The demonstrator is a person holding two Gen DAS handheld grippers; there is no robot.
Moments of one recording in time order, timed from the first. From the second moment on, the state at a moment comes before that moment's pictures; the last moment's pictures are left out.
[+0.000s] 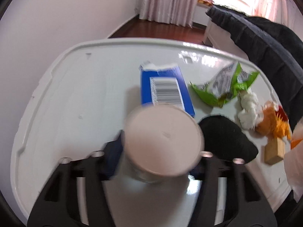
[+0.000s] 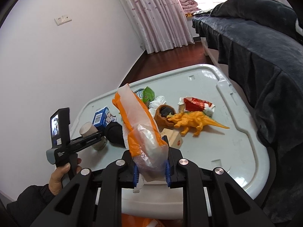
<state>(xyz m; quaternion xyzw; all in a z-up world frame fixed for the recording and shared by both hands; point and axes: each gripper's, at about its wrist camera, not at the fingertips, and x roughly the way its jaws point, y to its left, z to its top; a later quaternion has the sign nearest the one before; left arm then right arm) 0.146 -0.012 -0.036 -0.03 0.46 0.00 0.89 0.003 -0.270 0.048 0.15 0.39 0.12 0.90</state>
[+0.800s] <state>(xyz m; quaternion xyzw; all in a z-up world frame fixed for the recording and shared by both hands) -0.038 -0.042 0.041 0.00 0.44 -0.07 0.90 -0.065 -0.251 0.051 0.13 0.37 0.13 0.91</state>
